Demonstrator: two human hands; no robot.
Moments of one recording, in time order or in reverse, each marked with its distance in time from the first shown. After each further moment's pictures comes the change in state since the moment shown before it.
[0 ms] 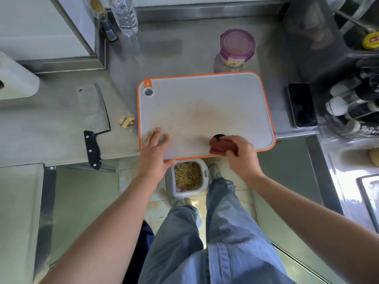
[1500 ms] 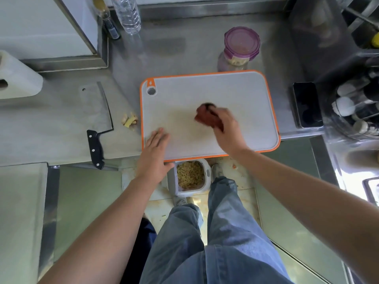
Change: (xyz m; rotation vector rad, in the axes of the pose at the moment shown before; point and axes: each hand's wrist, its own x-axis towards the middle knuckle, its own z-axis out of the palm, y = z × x) left_hand -0.004 -0.005 -0.006 0.048 -0.011 0.047; right_hand 0.064 -0.023 0.029 0.066 -0.017 -0.196
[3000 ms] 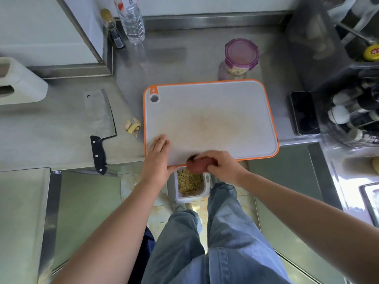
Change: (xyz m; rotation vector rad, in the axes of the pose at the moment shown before) left_hand 0.005 0.002 0.001 -0.045 0.002 -0.024; right_hand -0.053 -0.018 -0.003 0.055 -0.526 0.132
